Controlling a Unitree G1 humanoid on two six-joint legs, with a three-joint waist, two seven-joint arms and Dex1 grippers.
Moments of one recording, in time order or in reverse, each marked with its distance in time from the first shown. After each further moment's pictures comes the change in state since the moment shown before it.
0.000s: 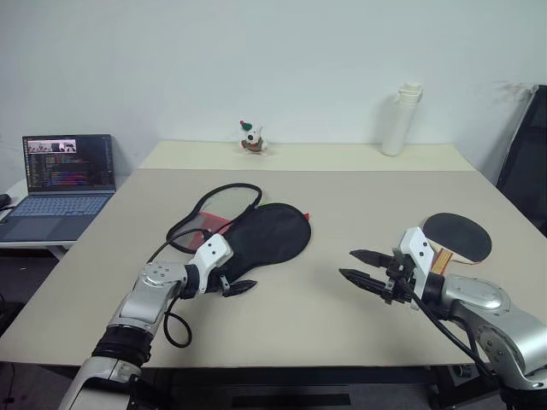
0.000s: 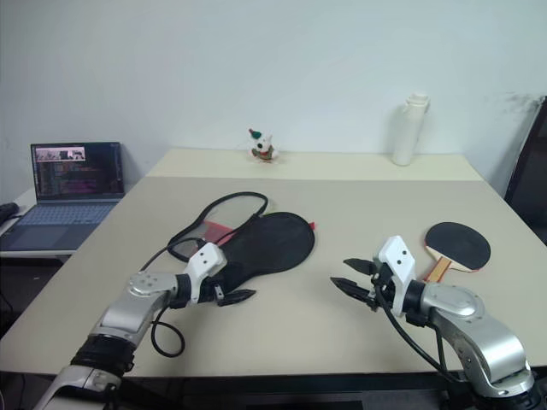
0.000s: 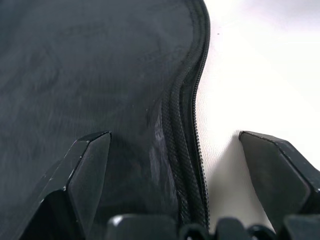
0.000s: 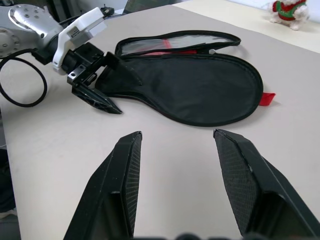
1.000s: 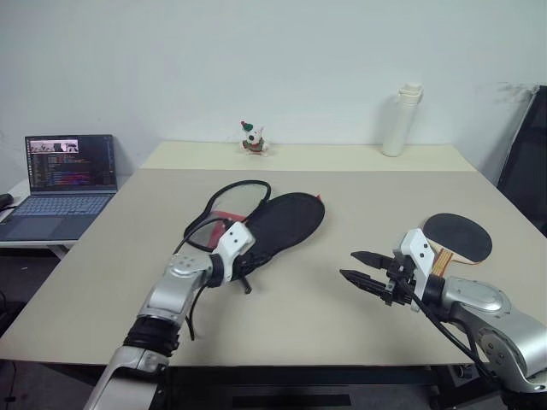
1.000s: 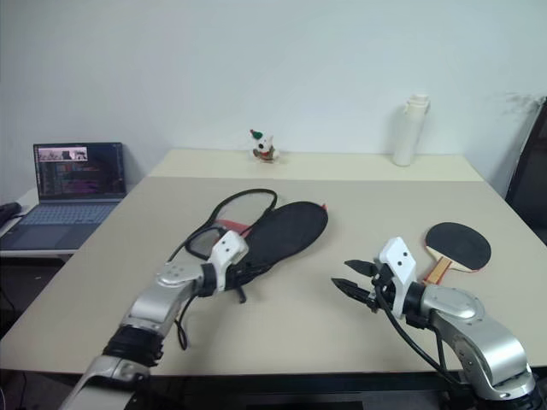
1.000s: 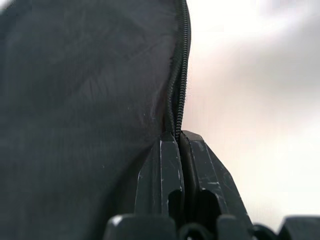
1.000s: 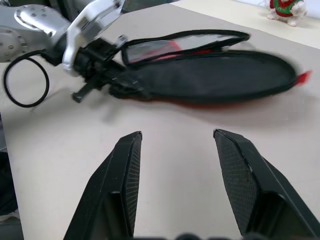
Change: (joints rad) left arm -0.105 -0.195 0.002 -0.044 -0.004 0.082 0.099; right arm 0.015 -0.002 -0.001 -0.006 0.015 0.006 -0.022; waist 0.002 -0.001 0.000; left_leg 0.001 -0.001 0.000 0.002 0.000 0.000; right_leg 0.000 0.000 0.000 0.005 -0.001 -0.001
